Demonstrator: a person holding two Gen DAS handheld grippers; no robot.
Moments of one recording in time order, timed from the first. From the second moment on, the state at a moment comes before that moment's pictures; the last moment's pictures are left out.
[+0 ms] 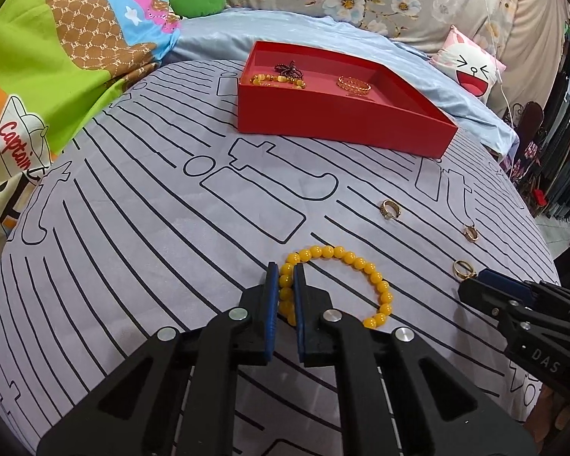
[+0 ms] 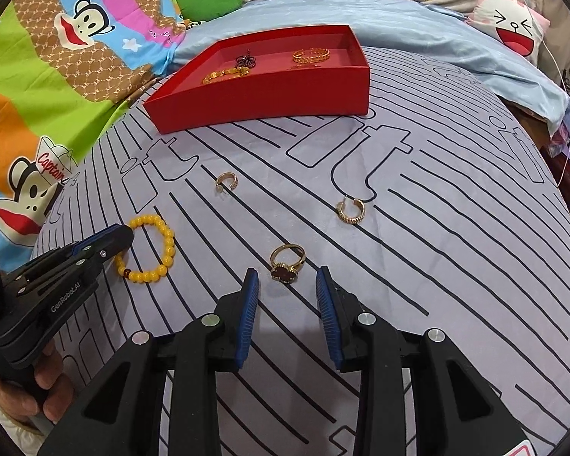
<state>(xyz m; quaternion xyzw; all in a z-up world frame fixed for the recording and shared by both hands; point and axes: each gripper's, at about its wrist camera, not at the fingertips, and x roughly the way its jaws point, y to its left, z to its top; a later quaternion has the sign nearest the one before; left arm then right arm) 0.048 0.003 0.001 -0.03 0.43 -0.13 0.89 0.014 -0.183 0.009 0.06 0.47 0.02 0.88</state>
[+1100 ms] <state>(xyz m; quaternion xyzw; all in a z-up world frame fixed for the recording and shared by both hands) 0.038 0.007 0.035 -0.09 0.42 -0.17 0.89 0.012 -0.187 0.036 0.07 0.45 0.03 0.89</state>
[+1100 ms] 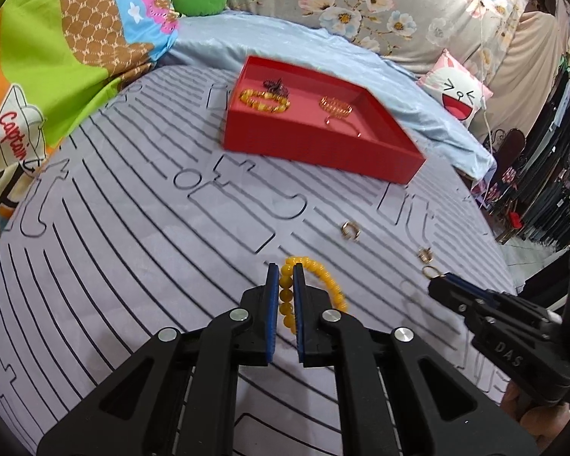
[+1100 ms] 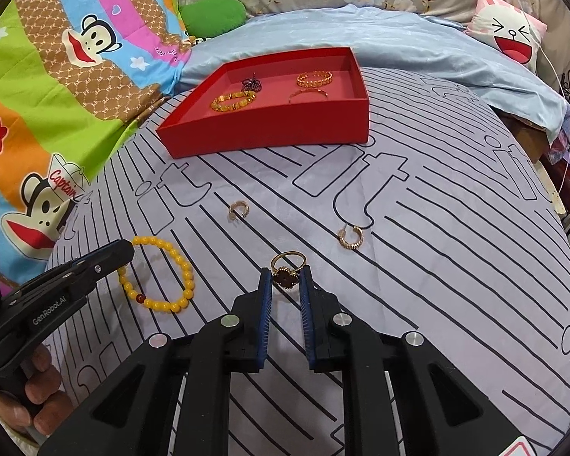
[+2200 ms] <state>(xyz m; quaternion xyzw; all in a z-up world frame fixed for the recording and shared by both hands) 0.198 -0.082 0.150 -0.08 0.33 -0.26 0.90 0.135 -0.227 0.091 0.09 0.38 0.03 0.92</state>
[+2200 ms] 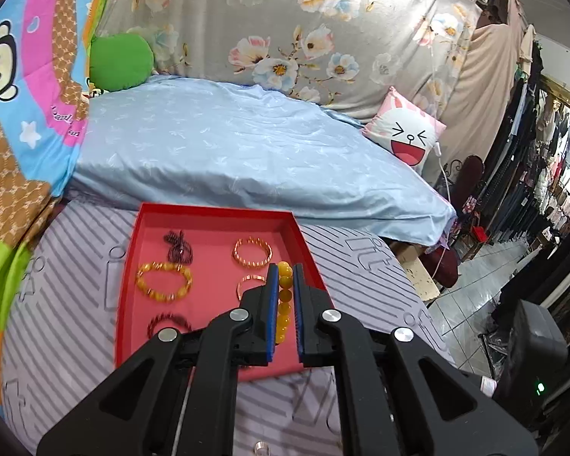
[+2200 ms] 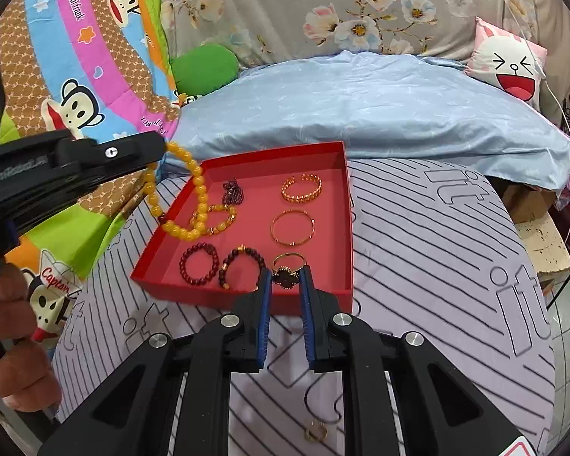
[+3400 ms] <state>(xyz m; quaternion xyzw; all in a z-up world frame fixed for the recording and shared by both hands) 0.291 -0.061 0.037 -0.09 0.42 -0.16 0.89 0.214 -0.220 0.040 0.10 0.42 0.03 0.90</state>
